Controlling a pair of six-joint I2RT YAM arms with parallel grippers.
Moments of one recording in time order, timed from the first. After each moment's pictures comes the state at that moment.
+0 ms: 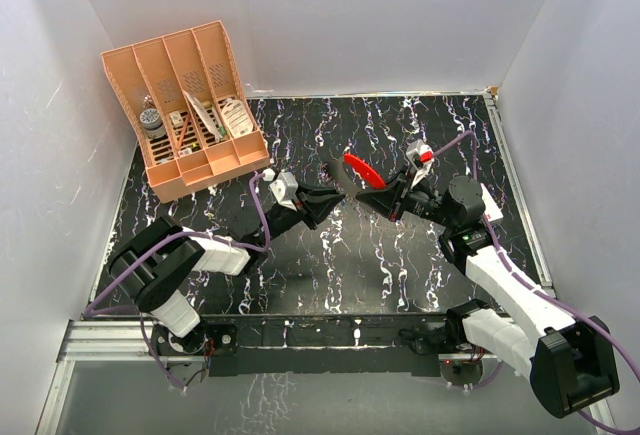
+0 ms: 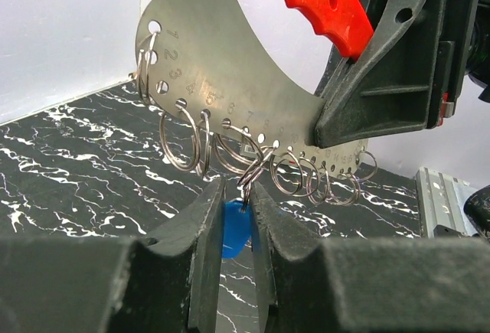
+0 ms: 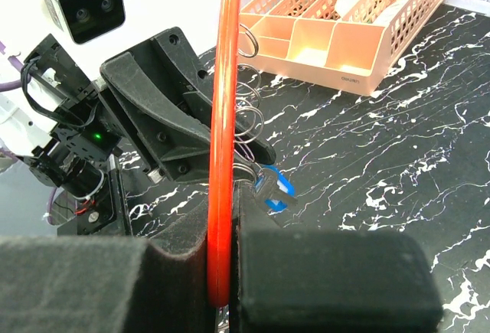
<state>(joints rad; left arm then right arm) -0.78 1.60 0.47 1.47 0.29 -0.27 0.33 0.94 0.52 0.52 -0.78 0.37</state>
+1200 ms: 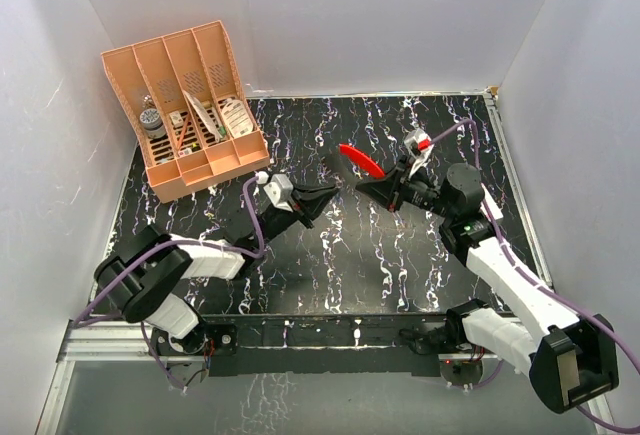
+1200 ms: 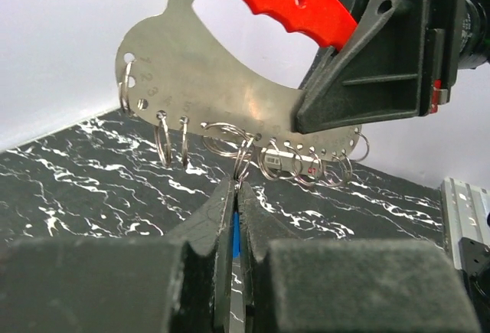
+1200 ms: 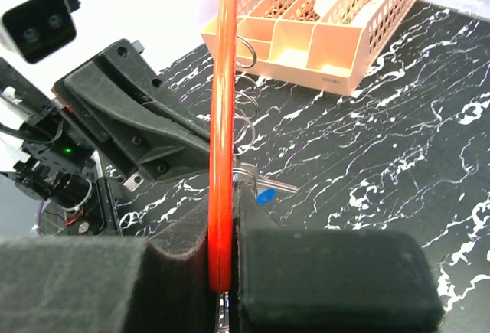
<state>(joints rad) -0.78 1.55 0.44 1.45 0.24 -0.22 0.33 0.96 0.59 0.40 -0.73 0.34</state>
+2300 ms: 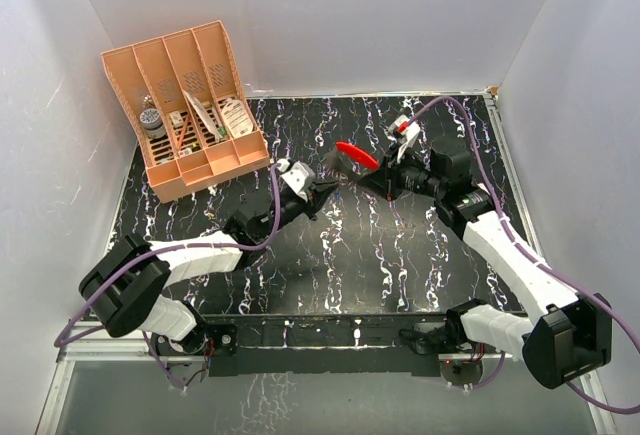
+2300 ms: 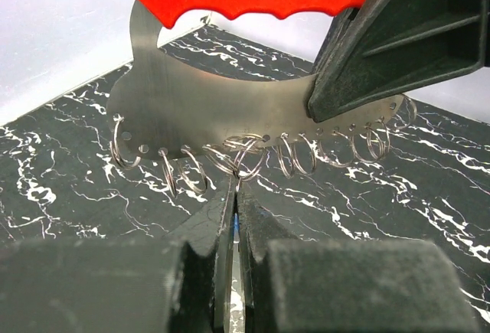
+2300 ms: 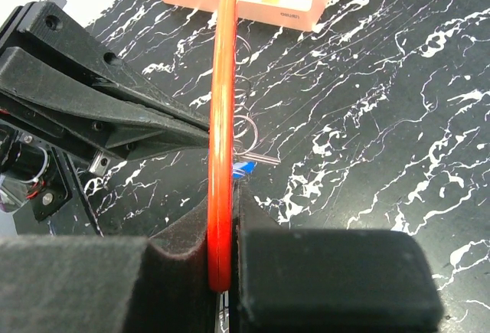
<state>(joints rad) -0.79 1.42 0.57 0.95 0.13 -0.04 0.34 1.10 0.87 -0.07 -0.65 0.12</state>
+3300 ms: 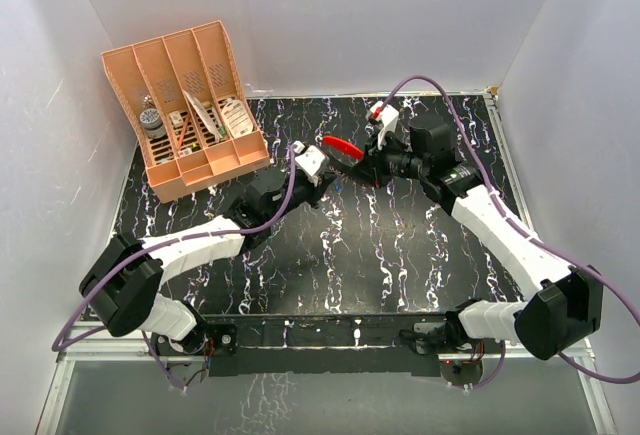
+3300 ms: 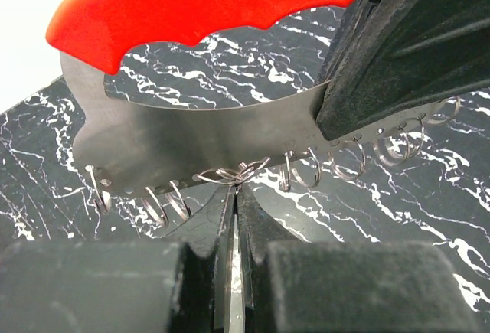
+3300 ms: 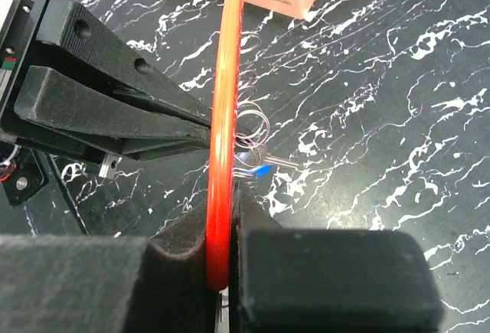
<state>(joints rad) -0.78 1.42 0.76 0.59 0.10 0.05 0.42 1.25 1.12 -0.29 -0.57 0.00</state>
